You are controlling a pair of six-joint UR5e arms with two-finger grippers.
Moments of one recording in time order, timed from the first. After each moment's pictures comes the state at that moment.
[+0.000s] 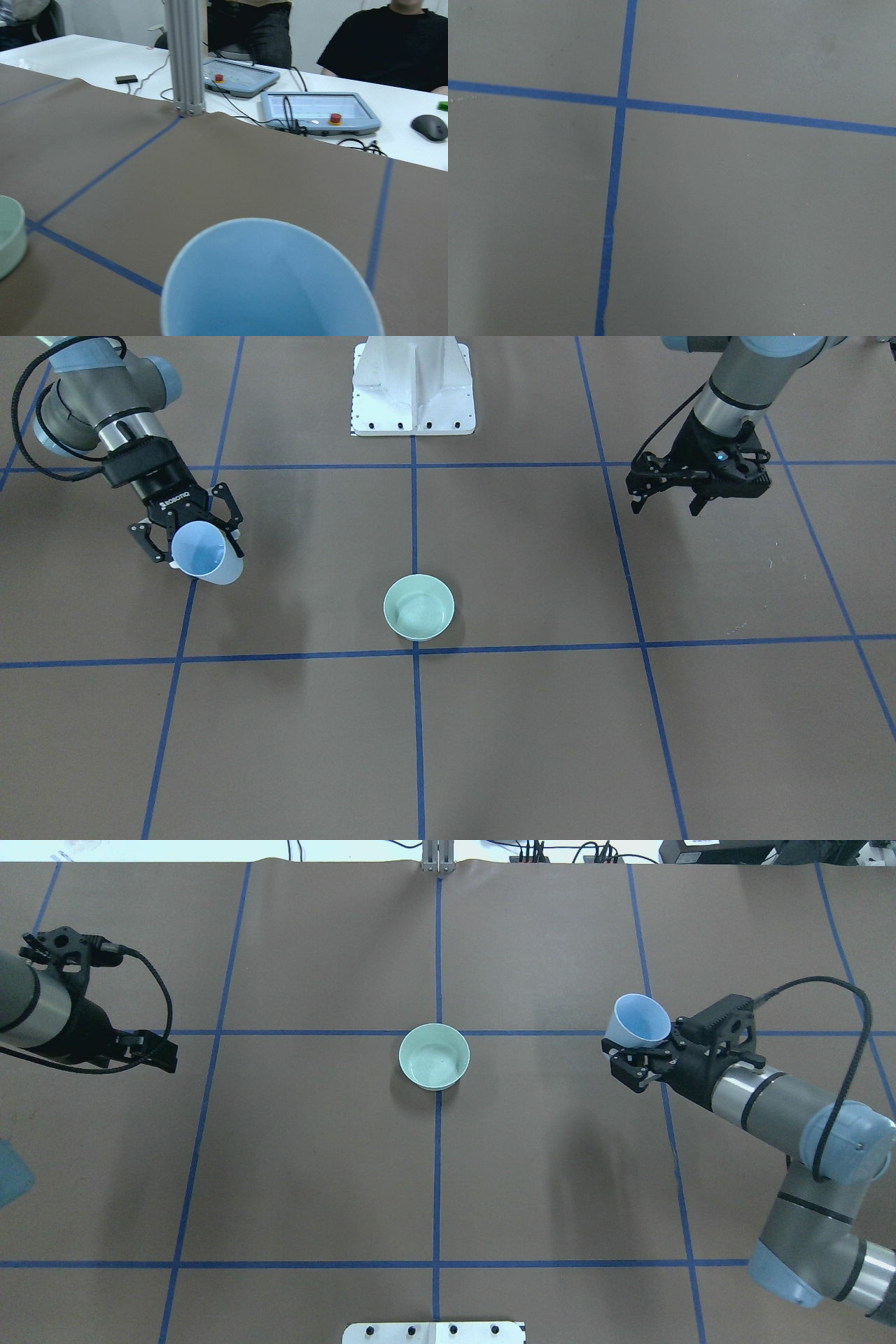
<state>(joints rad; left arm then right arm) -0.89 -1.71 -2.10 -1.59 -2.05 -0.81 0.56 -1.50 1.80 -0.42 1.36 0.69</state>
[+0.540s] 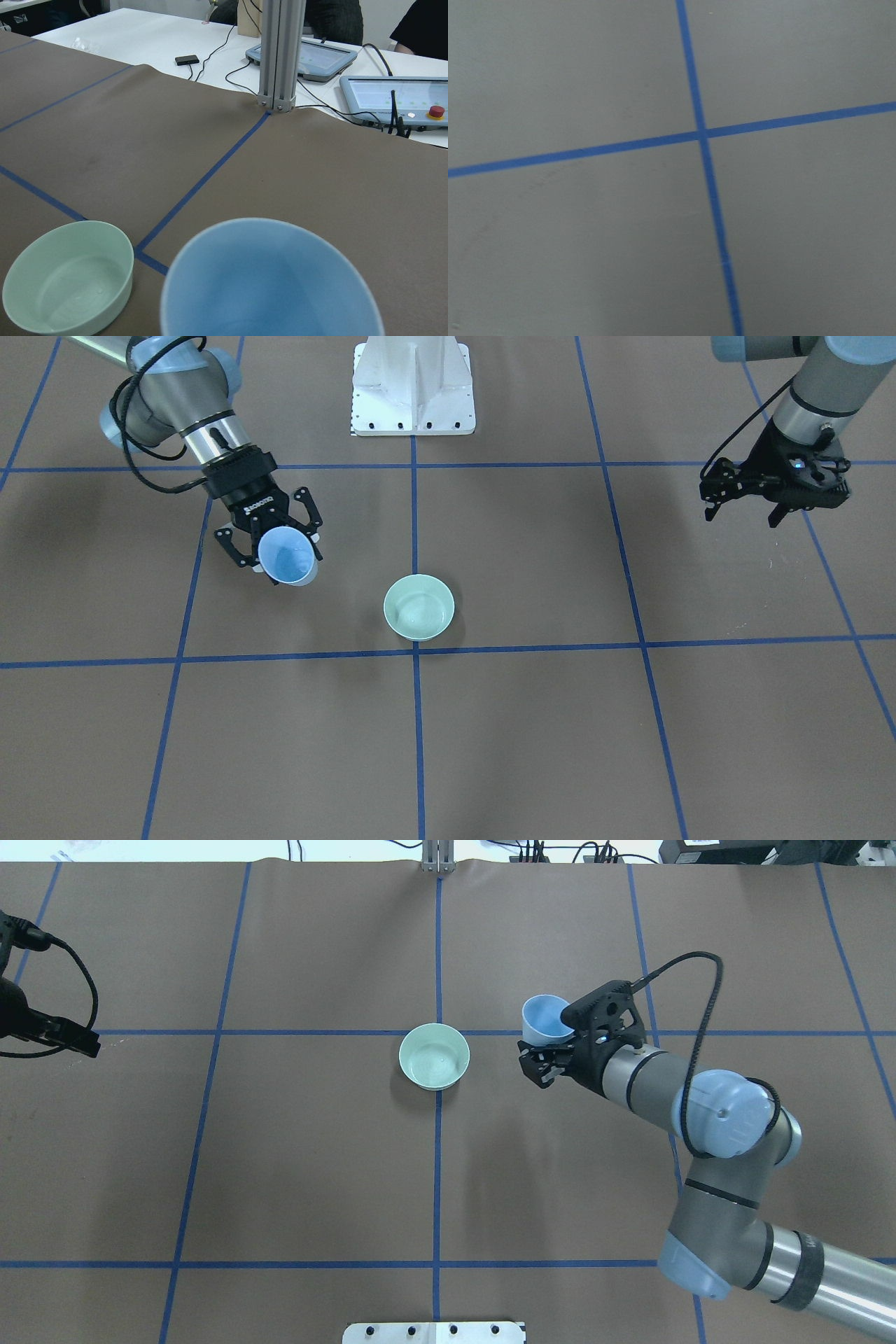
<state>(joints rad) -1.02 -1.63 -2.05 -1.59 -2.06 -0.54 0.49 -1.26 1.81 -0.79 1.38 0.69</state>
